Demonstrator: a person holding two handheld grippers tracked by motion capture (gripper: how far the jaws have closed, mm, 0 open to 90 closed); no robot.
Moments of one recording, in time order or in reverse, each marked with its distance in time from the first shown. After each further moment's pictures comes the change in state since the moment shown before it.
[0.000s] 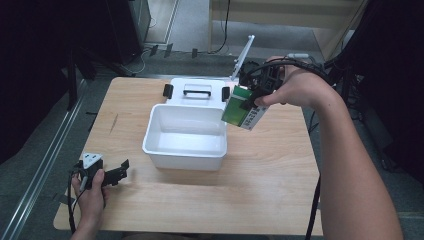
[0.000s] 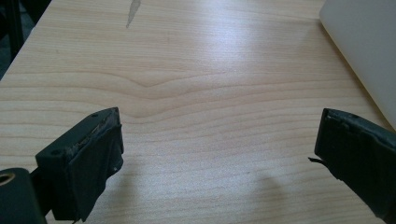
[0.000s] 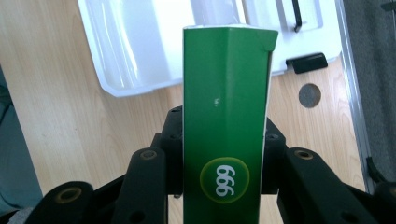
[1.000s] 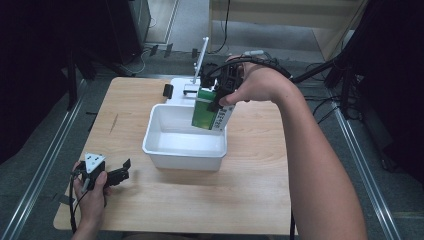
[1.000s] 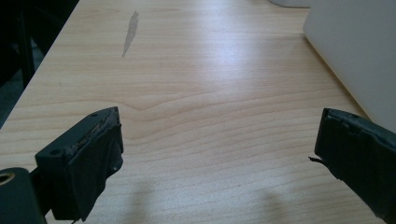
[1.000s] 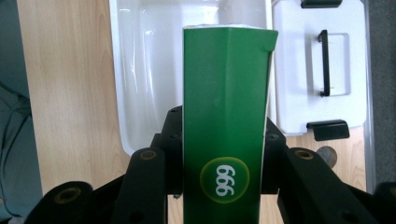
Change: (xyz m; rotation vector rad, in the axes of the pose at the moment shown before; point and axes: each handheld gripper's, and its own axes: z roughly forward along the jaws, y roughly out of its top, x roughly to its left) left arm -0.009 -0.002 -0.004 -0.088 0.006 0.097; right arm 0.016 0.071 0.028 -0.010 0.082 -0.137
